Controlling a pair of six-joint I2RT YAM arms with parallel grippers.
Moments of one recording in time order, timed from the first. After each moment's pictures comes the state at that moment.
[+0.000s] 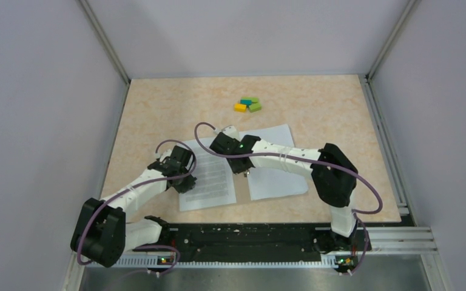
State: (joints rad) left arm -0.39 1.18 0.55 -0.58 -0.15 -1.05; right arm 1.05 1.93 1.52 -0.78 0.41 0.48
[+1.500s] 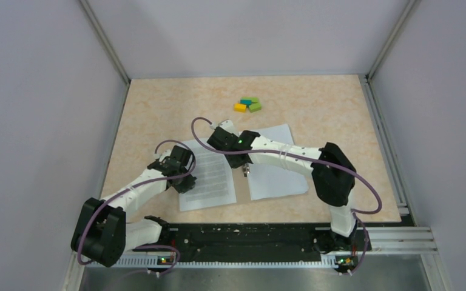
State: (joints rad) left arm -0.38 1.18 0.55 -0.58 -0.15 -1.07; right arm 1.04 1.94 1.59 -0.79 0.43 0.45
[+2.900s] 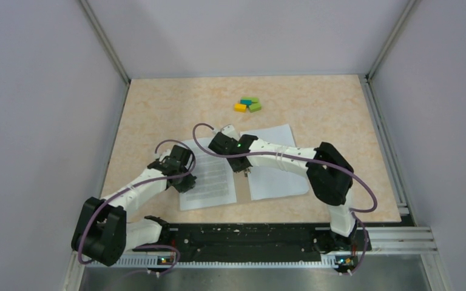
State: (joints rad) left arm -0.37 1.19 0.55 -0.57 -0.14 -1.07; right arm 1.04 1.97 1.55 -0.79 0.45 0.45
